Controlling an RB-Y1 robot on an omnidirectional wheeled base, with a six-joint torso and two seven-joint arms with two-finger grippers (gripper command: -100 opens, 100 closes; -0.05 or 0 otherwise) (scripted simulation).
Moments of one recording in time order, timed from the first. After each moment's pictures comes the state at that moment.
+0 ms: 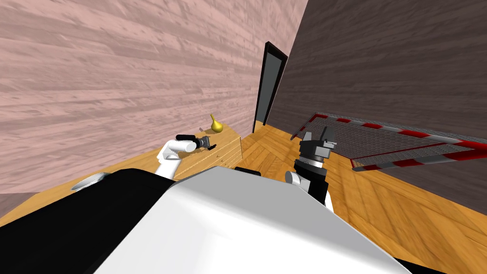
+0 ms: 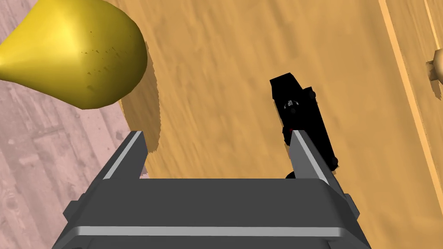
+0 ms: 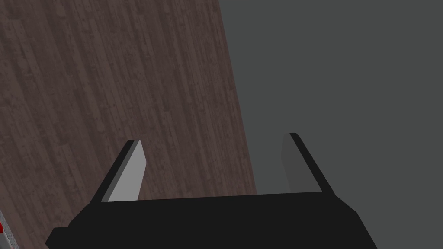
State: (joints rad) left arm 0.34 0.68 0.46 -2.17 0.68 1.22 0.33; right arm 0.51 0.01 -0.06 -2.38 0.01 -0.38 0.06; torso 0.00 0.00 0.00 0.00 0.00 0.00
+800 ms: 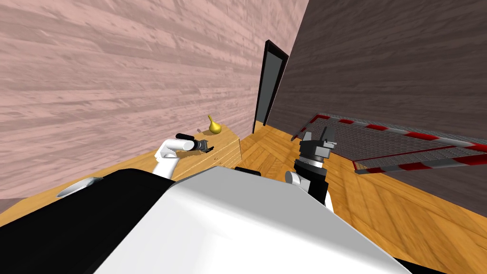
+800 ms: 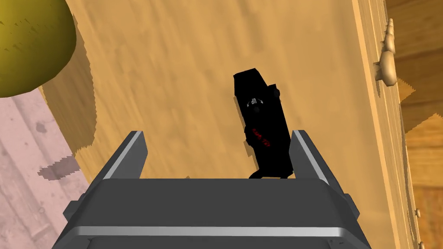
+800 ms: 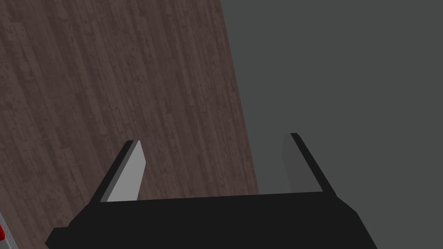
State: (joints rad) left arm 0.33 0.71 0.50 -2.10 0.74 1.42 0.40; right arm 0.51 0.01 -0.06 -2.38 0.01 -0.38 0.06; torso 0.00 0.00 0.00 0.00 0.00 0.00
